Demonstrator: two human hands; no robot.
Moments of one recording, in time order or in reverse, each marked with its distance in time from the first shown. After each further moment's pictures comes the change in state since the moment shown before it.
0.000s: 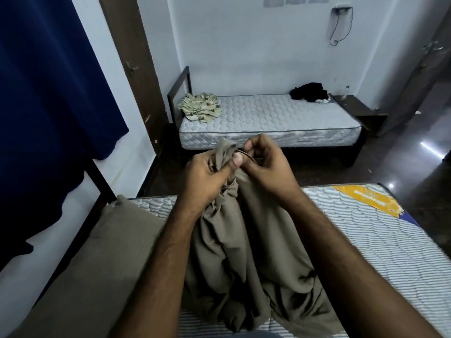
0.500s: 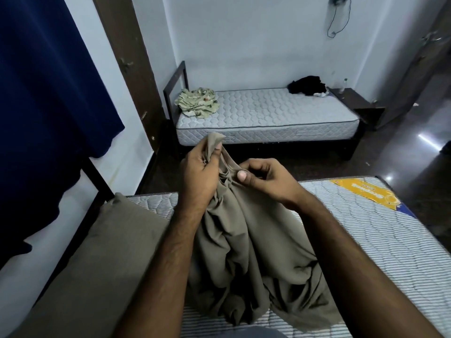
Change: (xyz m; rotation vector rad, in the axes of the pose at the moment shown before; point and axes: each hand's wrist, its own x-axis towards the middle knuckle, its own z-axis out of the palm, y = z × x) left_hand 0.000 0.004 0.006 0.105 0.187 0.070; right_hand -0.022 0.022 -0.024 0.040 -0.345 0.146
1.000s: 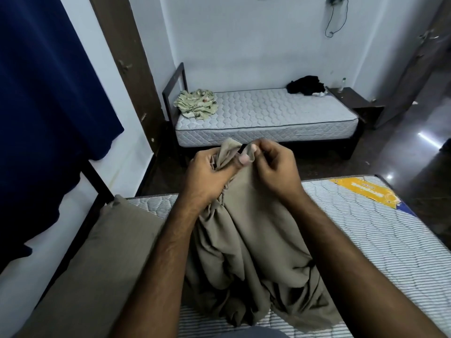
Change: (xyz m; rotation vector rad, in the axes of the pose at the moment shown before) left_hand -0.005 0.010 0.000 -0.102 -0.315 -0.068; right_hand 0.012 -0.006 -0.003 -0.338 0.505 -0.227
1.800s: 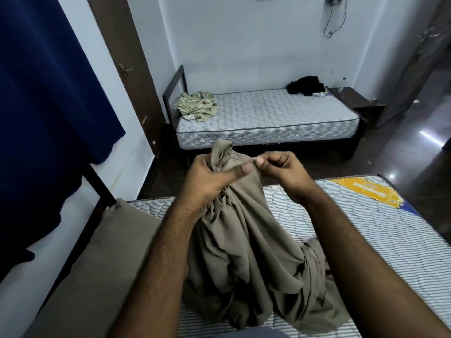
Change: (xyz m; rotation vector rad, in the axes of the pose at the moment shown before) left_hand -0.010 0.021 0.001 -0.197 -0.001 -0.151; right_hand -0.004 0.030 -0.022 0.561 -0.254 0.376
